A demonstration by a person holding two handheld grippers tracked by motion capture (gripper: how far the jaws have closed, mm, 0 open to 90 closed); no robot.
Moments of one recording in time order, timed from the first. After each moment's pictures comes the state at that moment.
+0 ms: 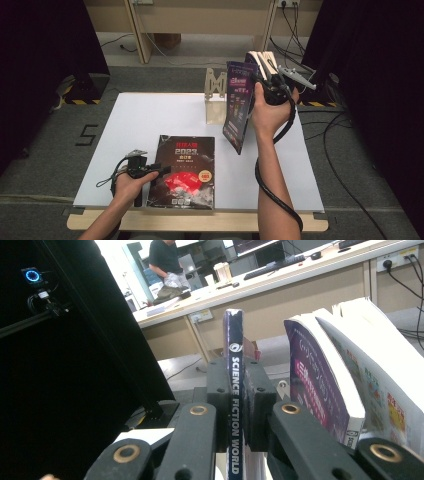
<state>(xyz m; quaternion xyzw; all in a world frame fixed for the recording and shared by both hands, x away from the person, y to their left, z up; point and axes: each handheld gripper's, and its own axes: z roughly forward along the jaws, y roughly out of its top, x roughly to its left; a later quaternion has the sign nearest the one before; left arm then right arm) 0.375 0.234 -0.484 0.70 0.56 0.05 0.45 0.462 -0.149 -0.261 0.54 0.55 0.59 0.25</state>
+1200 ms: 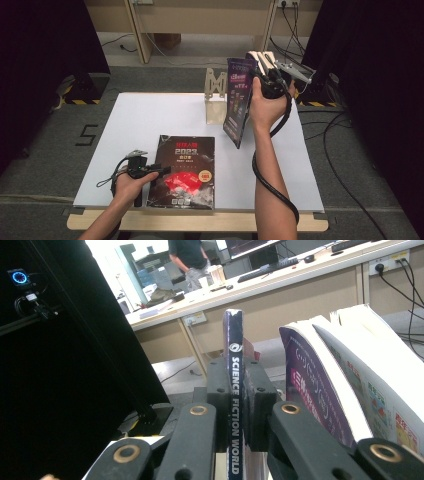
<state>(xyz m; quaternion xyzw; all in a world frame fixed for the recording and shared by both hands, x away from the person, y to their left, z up) 0.375 0.234 -0.486 0.70 0.56 0.05 0.45 0.482 -0.145 -0.262 0.54 0.54 0.59 0.26</state>
